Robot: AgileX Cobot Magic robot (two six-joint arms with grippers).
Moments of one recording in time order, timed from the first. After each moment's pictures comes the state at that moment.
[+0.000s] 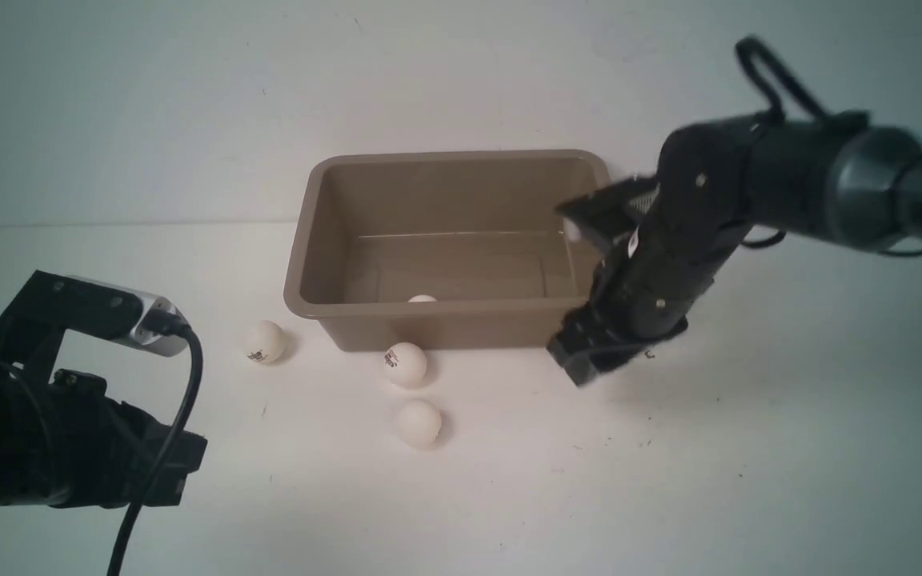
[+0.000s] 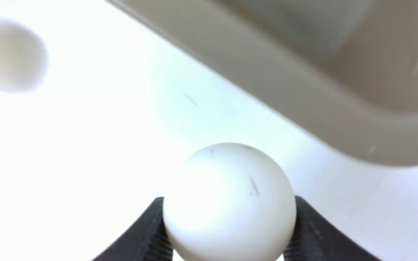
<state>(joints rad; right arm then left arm) 0.46 1.93 -1.50 0.16 0.95 -0.21 0.08 1.16 -0.62 -0.80 0.73 0.93</state>
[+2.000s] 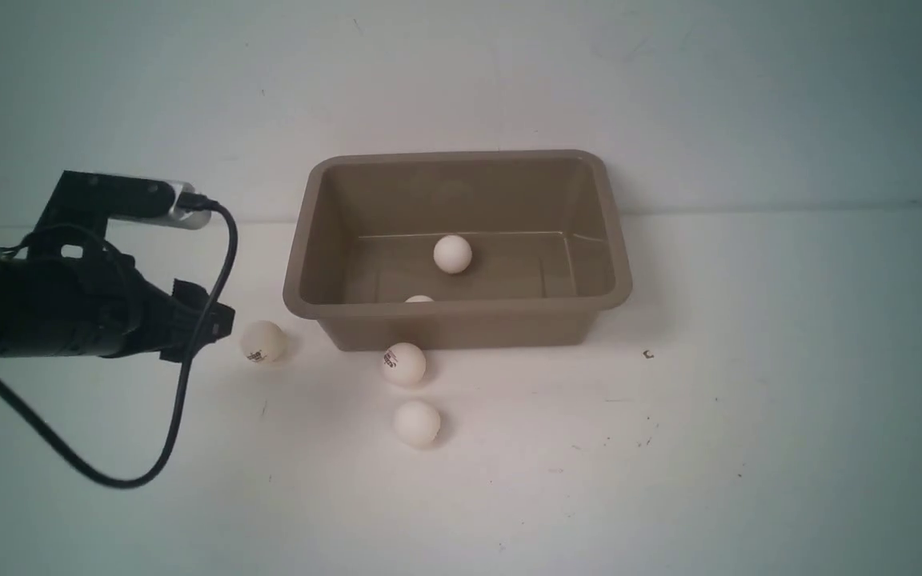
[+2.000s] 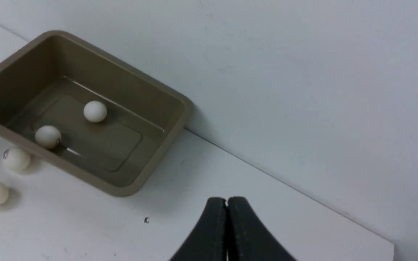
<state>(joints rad) 0.35 1.25 -1.80 -0.10 1.28 -0.25 0.08 1.58 -0.88 -1.07 0.39 1.17</state>
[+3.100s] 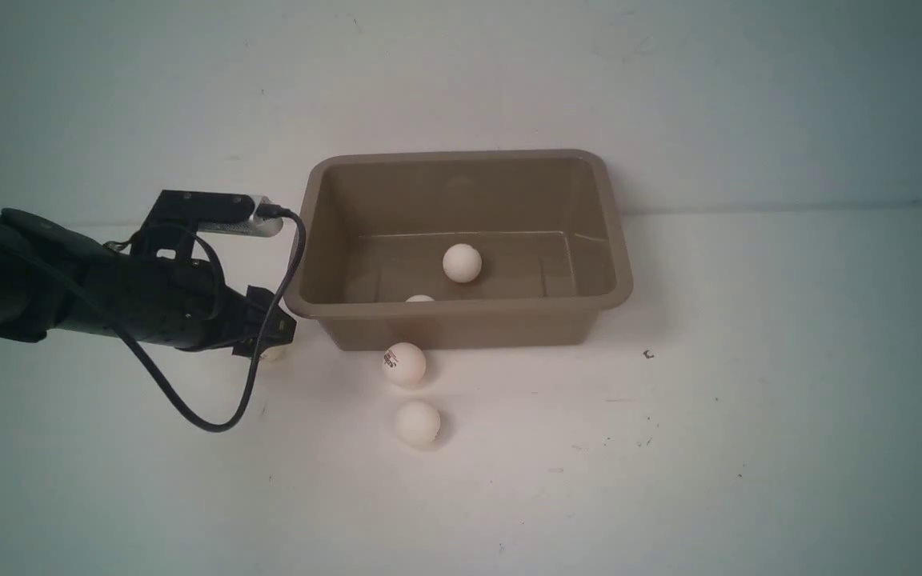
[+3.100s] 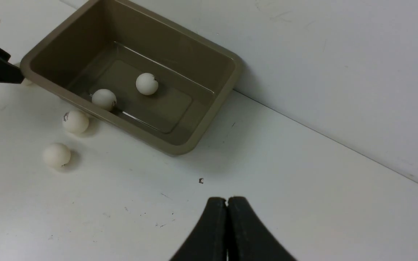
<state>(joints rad) 0.35 1.11 -1.59 0.00 1.29 -0.21 0.01 1.86 -1.06 -1.08 0.41 1.14</state>
